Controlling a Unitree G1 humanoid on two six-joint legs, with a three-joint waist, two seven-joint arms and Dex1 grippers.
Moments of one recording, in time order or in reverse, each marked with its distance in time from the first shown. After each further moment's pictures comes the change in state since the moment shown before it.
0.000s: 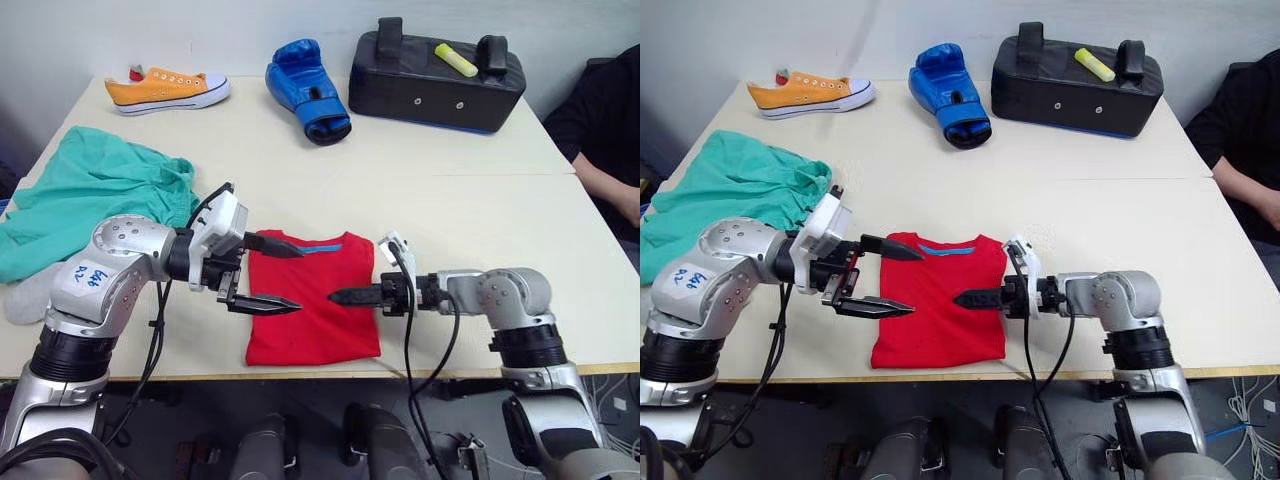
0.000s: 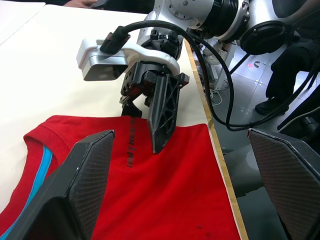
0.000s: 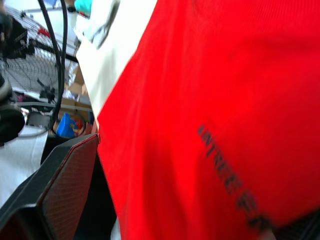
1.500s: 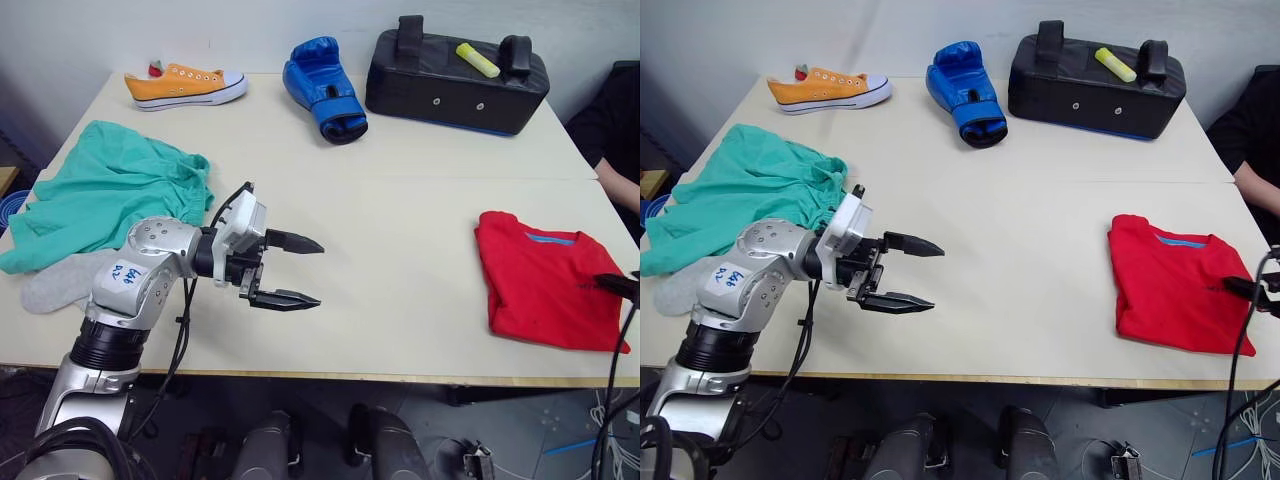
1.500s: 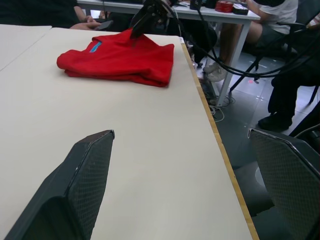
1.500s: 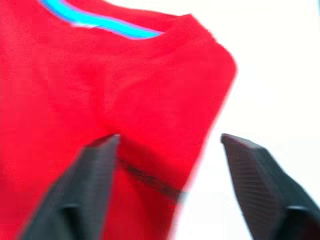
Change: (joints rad) left arm -0.040 -0.120 -0.050 0.102 0.022 -0.108 -0.012; right arm 0.322 -0.742 -0.490 0.483 -0.402 -0.713 0.041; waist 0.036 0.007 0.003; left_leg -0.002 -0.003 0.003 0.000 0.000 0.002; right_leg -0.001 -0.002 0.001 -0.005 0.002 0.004
